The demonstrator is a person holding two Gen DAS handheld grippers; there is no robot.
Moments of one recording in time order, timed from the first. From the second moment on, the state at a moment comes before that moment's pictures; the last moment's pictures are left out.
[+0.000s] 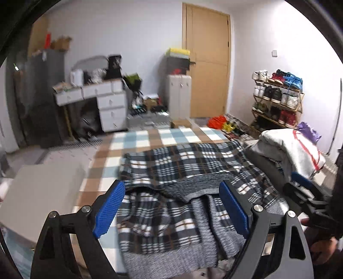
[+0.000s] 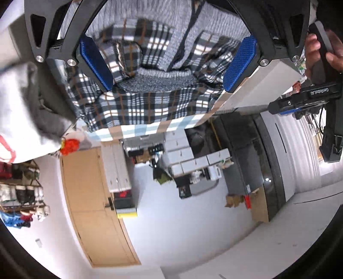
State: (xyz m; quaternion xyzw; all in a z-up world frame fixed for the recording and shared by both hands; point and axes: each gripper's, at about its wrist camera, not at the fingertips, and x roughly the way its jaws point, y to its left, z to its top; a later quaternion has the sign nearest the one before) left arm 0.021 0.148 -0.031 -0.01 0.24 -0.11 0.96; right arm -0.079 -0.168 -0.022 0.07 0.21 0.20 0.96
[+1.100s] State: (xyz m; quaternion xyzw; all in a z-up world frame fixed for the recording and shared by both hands) left arm 0.072 0.229 -0.190 -0.25 0.51 -0.22 0.80; right arm -0.117 -0.229 -0.051 0.19 0.22 0.21 0.93
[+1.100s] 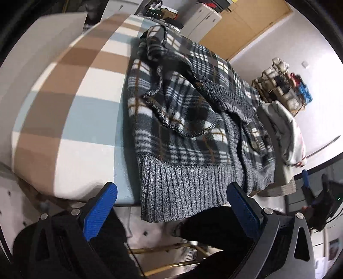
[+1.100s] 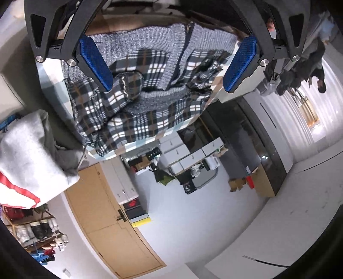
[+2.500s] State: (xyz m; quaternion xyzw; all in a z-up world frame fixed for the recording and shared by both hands) left arm 0.090 0.192 -0.194 -0.22 0.53 -0.30 0.76; right arm -0.126 -0.208 -0.050 0.14 0.24 0.22 0.94
